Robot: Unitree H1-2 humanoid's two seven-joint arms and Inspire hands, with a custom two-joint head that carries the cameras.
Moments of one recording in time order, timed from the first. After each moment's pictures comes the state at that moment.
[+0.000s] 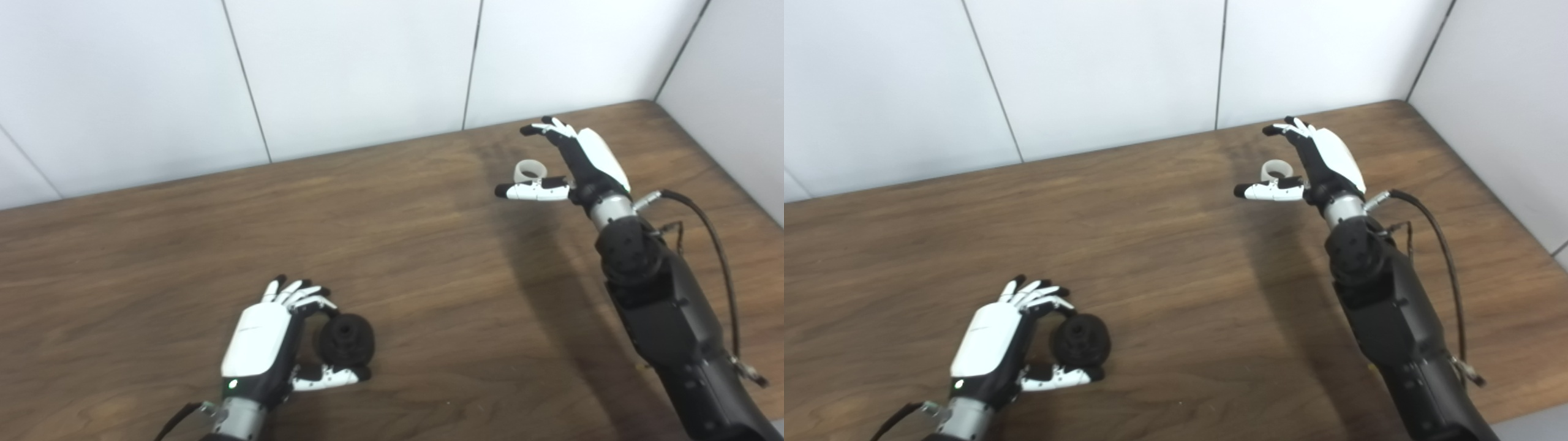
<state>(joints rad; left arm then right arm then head) 0.02 0.20 -0.40 -0.18 0.88 0.06 -0.02 -0.32 -0.45 -0.01 -0.06 -0.54 0.43 0.09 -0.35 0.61</state>
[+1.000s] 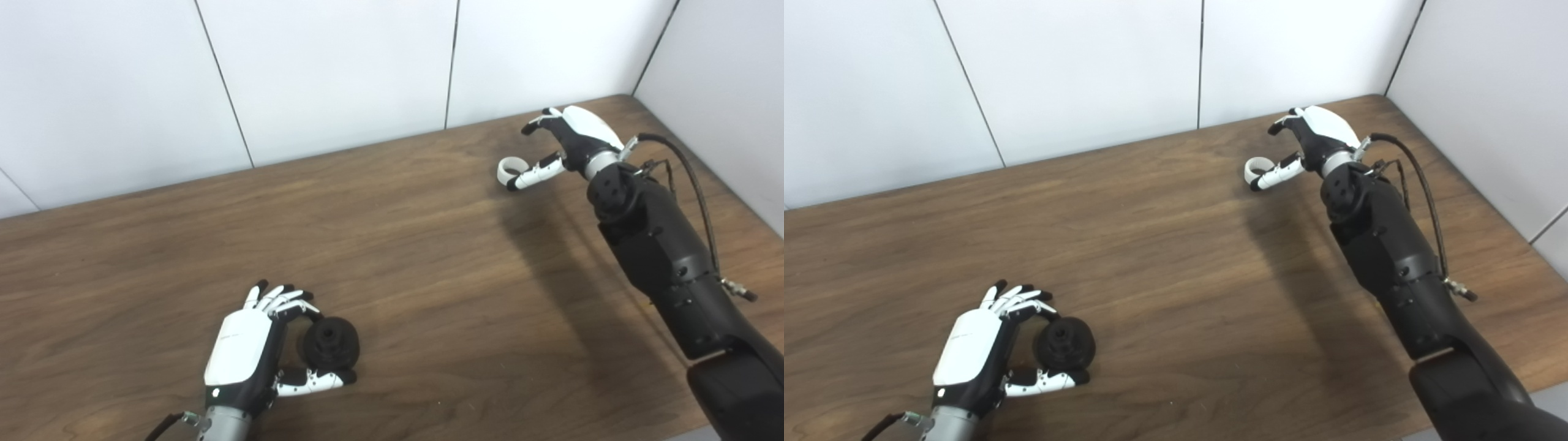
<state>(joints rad) 0.02 0.20 -0.38 -0.17 0.86 0.04 -0.01 -0.48 -0.55 0.06 0.16 -0.74 0.47 0.31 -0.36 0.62</state>
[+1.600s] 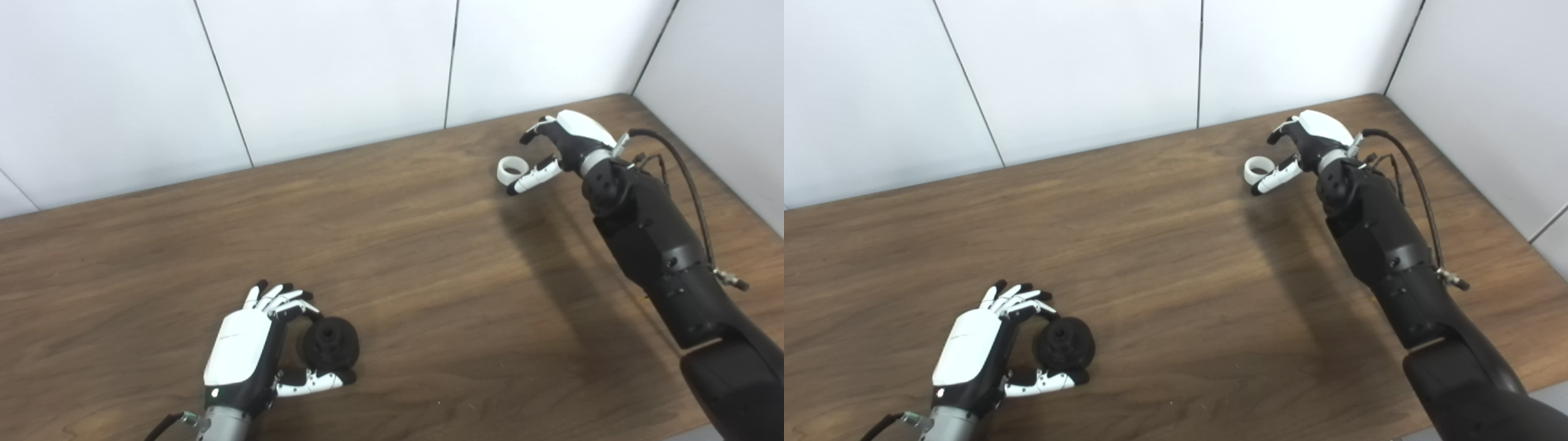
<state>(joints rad) 0.02 0.20 -0.38 -0.17 0.86 0.04 -0.02 -0.52 -0.54 0.08 0.23 -0.77 0.47 0.35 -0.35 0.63</state>
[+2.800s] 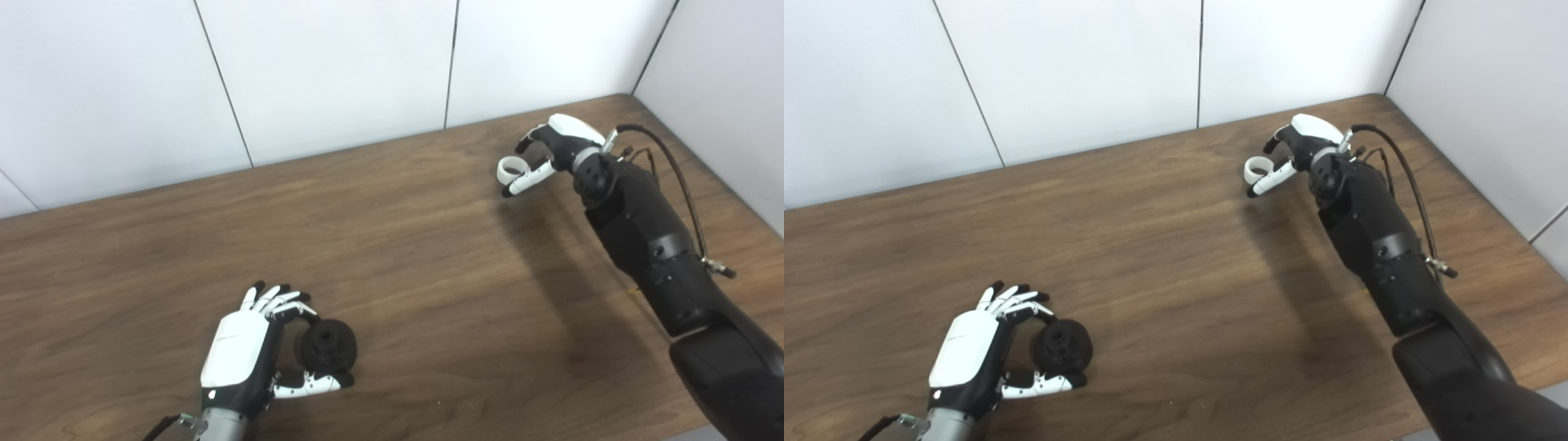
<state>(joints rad) 0.03 0.20 -0.37 -0.18 0.87 0.04 -0.03 -0.57 -0.53 0.09 0.29 -0.82 0.47 0.42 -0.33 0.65</state>
